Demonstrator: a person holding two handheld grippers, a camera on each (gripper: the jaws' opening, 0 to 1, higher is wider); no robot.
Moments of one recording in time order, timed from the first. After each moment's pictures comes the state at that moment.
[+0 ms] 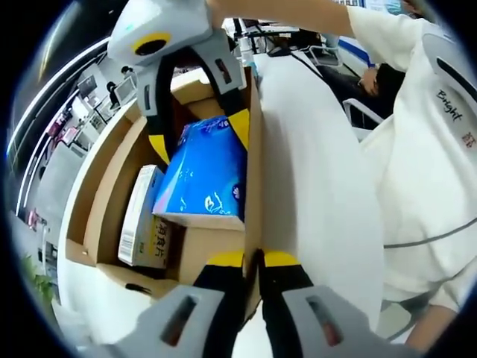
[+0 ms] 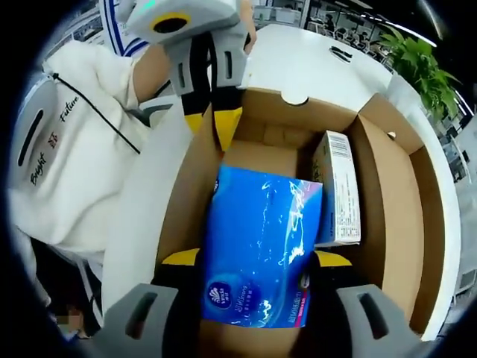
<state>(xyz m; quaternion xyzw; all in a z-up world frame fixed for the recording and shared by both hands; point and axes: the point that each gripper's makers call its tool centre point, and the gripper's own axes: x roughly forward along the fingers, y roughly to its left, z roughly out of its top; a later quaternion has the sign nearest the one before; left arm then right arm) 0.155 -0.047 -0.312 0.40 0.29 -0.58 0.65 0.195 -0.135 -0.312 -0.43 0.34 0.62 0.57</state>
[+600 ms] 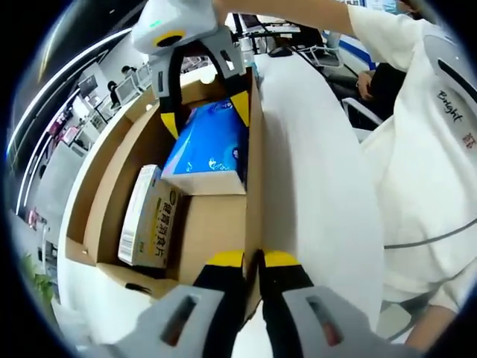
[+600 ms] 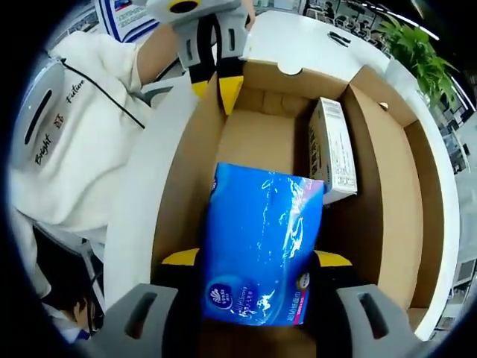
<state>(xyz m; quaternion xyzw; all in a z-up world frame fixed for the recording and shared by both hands) 0.156 -0.048 -0.312 0.40 0.29 -0.58 0.65 0.206 -0.180 -0.312 -0.45 0.37 0.60 0.55</state>
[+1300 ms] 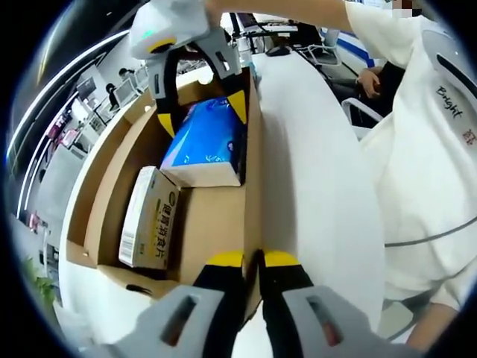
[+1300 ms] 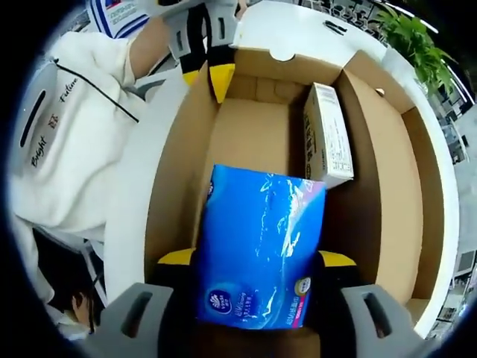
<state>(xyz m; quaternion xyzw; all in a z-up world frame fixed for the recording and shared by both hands) 0.156 -0.048 -0.312 0.41 0.28 -0.58 0.65 0.213 -0.180 -0.318 -0.44 0.40 0.57 0.56</state>
